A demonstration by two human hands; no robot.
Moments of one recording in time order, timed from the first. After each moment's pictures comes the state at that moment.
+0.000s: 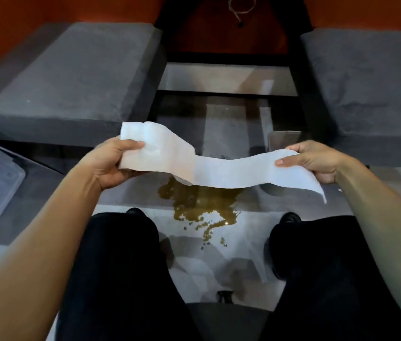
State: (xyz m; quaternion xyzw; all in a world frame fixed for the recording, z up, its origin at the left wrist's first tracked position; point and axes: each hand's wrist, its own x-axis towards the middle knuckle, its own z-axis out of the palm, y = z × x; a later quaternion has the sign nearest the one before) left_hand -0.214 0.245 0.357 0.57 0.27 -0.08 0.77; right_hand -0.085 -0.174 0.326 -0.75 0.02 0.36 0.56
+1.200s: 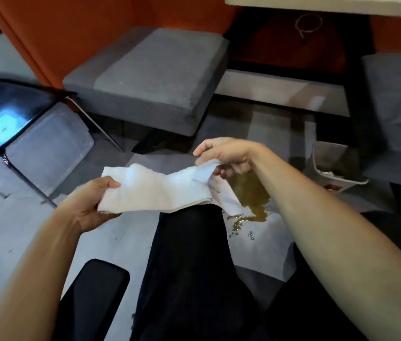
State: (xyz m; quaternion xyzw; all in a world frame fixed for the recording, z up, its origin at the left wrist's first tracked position) left_hand -0.465 0.316 0.347 0.49 0.48 0.02 0.73; right_hand -0.230 0.087 0.378 -0.72 -0.19 0.51 0.42
